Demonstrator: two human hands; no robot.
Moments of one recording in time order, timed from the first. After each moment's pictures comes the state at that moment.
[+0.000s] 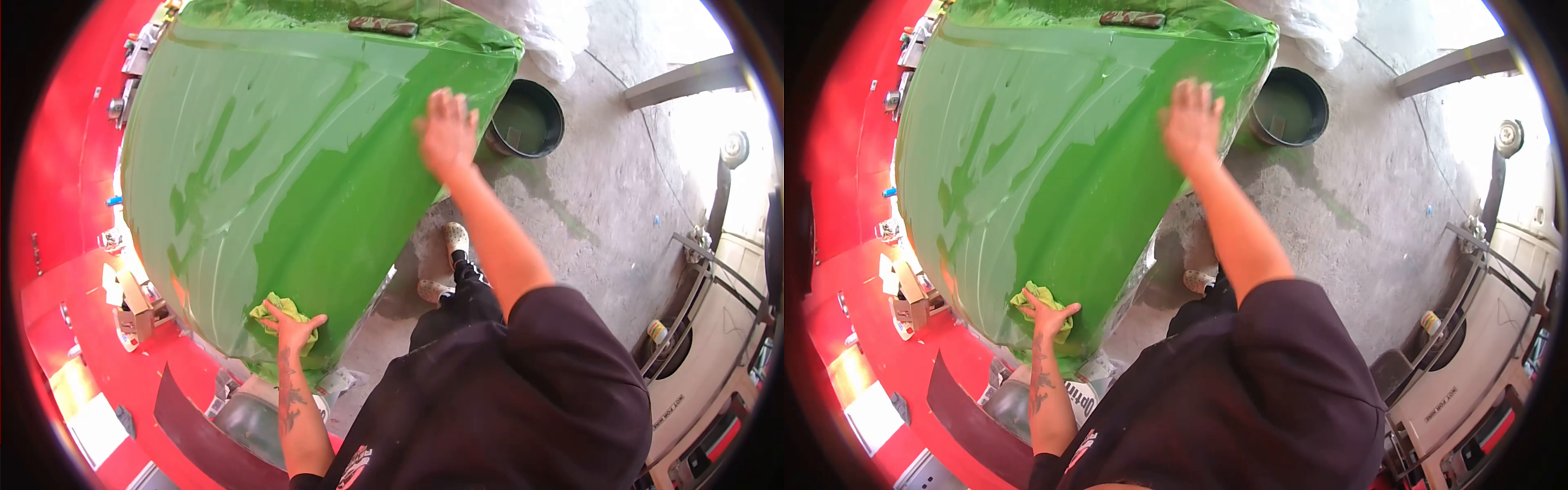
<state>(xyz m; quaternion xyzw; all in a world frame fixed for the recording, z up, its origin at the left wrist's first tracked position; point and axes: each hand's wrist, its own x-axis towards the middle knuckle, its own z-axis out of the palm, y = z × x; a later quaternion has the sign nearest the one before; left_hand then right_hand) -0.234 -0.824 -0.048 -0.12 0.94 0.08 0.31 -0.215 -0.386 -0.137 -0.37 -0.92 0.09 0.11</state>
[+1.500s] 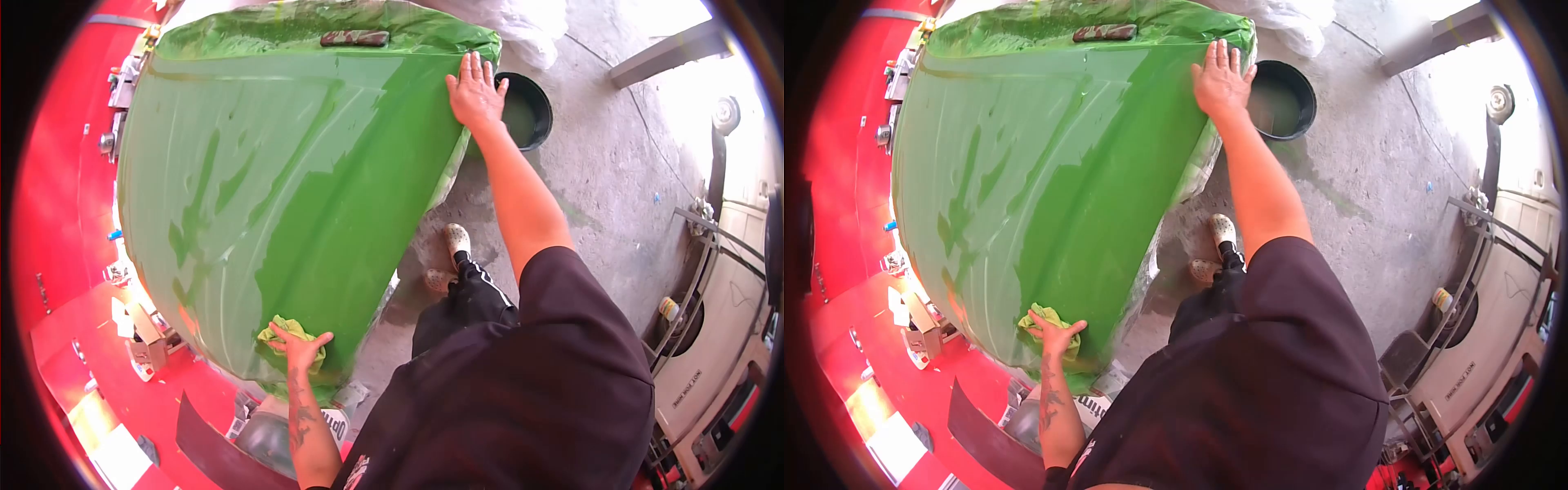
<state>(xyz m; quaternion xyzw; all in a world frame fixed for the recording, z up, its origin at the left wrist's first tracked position) -0.235 -0.834 -0.052 -0.11 0.94 0.06 0.32 -0.207 -0.272 -0.155 -0.48 -0.87 0.11 0.10</state>
